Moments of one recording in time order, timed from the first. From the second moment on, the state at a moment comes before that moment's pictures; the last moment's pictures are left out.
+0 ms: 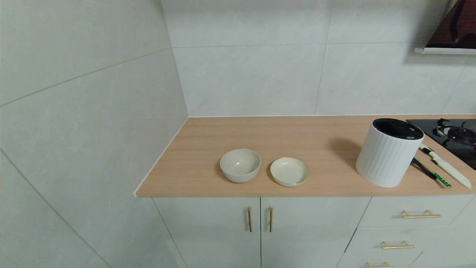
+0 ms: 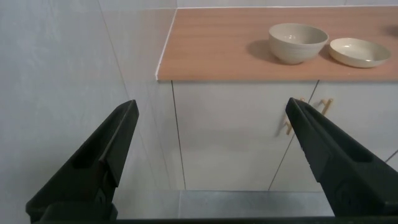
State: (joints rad) left arm 0.00 0.00 0.00 0.00 0.00 0.00; right arm 0.00 0.00 0.00 0.00 0.04 -0.02
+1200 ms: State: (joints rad) left arm 0.00 0.00 0.00 0.00 0.00 -0.01; right arm 0.00 0.00 0.00 0.00 0.04 -0.02
